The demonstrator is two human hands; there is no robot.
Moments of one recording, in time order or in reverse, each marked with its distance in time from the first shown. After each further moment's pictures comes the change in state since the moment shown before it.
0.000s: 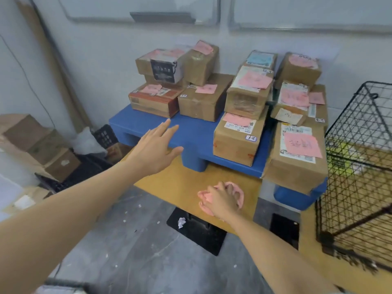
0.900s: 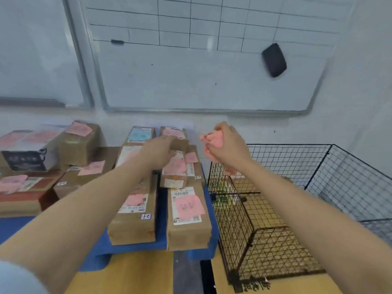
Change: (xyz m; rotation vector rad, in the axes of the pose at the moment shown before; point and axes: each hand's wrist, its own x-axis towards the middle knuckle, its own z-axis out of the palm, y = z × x) left_hand 0.192 0.235 -0.070 -0.082 0.062 0.508; right_hand -0.082 0.164 -0.362 0.166 0.885 0.235
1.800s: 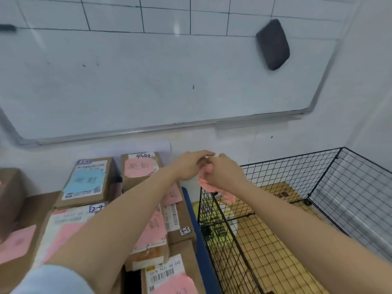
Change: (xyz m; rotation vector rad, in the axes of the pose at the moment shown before) left_hand 0.227 0.055 0.098 -0.395 -0.298 0.340; right_hand 0.128 0.122 0.095 -0.331 -0.321 0.174
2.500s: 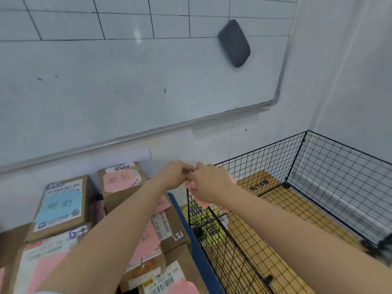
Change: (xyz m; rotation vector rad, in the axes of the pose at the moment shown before) left_hand 0.005 -0.007 0.014 0.024 -0.080 0.034; right_hand -0.055 -0.028 -0.024 -0.257 -0.047 -0.042
